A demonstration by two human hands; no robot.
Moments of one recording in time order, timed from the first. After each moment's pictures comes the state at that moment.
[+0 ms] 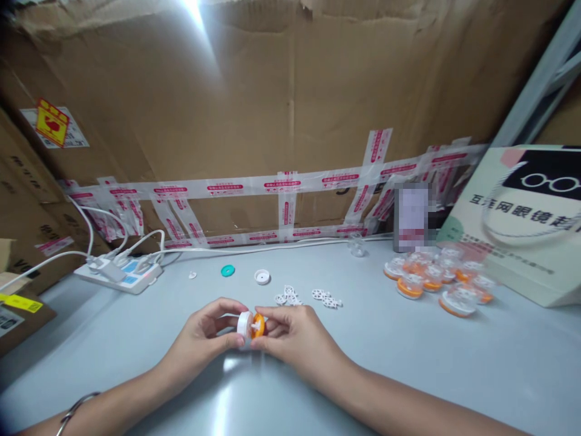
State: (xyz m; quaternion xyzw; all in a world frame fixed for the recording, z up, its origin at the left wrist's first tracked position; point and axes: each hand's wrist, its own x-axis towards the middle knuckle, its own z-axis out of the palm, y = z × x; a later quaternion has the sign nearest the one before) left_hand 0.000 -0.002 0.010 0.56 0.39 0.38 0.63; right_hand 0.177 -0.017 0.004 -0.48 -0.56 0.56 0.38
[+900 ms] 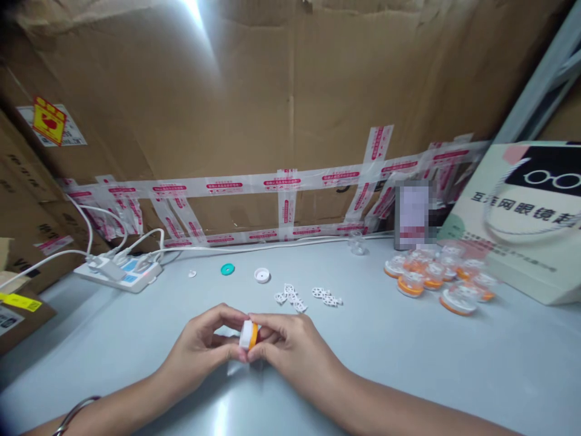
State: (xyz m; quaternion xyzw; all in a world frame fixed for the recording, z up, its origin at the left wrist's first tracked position) left_hand -0.002 -0.010 0.006 0.63 0.39 0.38 0.55; right_hand 0.172 -0.028 0.004 -0.43 -0.62 0.54 0.38
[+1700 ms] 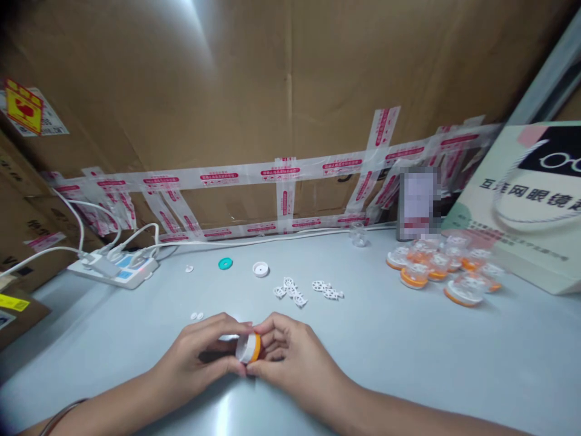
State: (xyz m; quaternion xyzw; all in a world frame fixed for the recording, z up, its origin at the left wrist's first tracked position) left_hand -0.013 -0.010 0.004 0.84 0.28 0.30 0.35; right_hand 0.170 -0.037 -0.012 -0.45 -0.53 0.62 0.37
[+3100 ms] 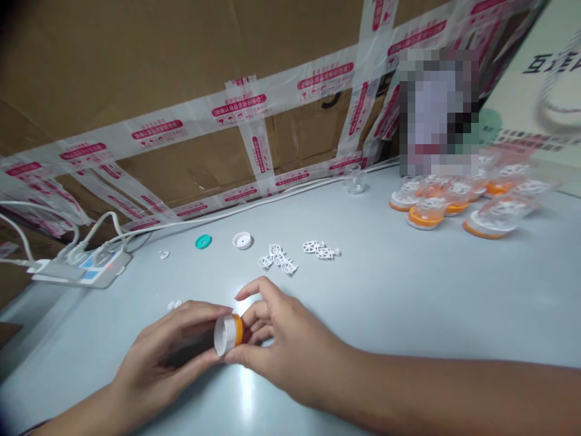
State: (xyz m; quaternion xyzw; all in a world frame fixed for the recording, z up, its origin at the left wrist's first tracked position) left_hand -0.012 -0.006 0.004 0.87 0.27 0.27 0.31; right_hand 0.178 -0.035 -0.010 -0.42 -0.49 0.67 0.37
